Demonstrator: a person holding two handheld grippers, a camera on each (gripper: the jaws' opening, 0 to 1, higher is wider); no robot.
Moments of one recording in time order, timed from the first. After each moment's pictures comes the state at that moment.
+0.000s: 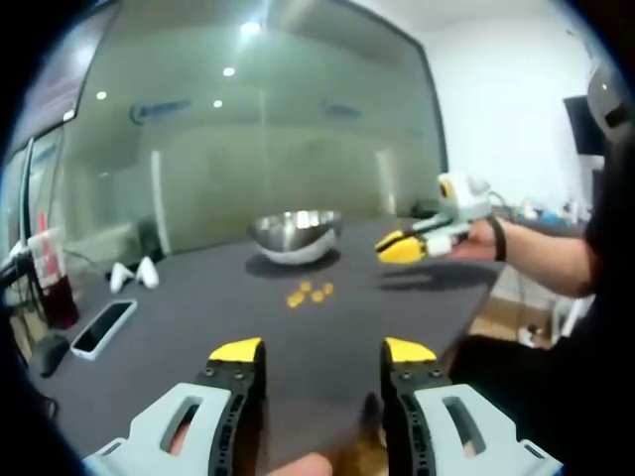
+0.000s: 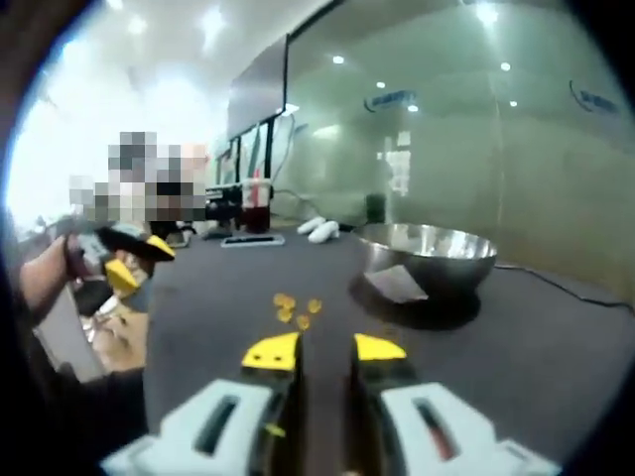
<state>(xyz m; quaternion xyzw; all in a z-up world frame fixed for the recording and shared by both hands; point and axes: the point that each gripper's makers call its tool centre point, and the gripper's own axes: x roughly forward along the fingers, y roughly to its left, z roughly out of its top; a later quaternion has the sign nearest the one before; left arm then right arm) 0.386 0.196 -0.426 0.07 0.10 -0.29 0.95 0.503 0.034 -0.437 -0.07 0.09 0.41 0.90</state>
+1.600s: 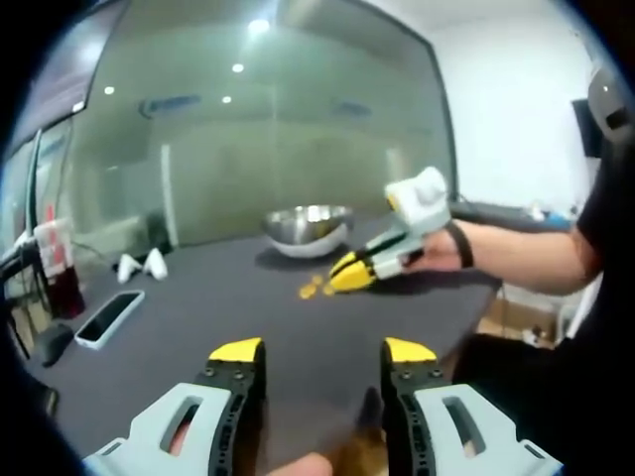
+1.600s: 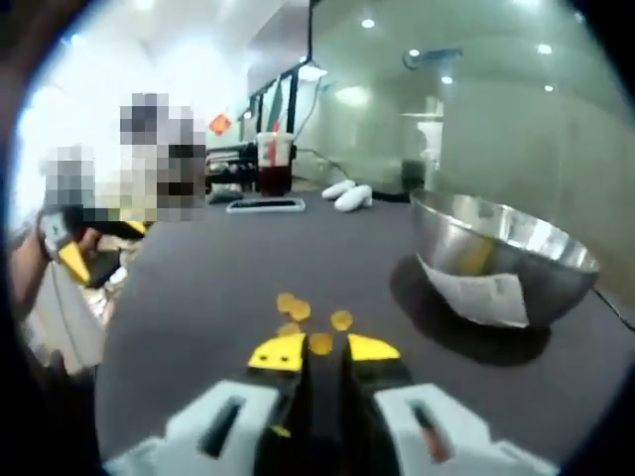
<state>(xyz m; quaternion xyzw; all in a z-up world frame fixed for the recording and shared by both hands) 0.388 0.210 -0.432 0.06 0.11 -0.27 0.95 0.541 0.119 -0.479 -0.13 0.15 0.46 0.87</state>
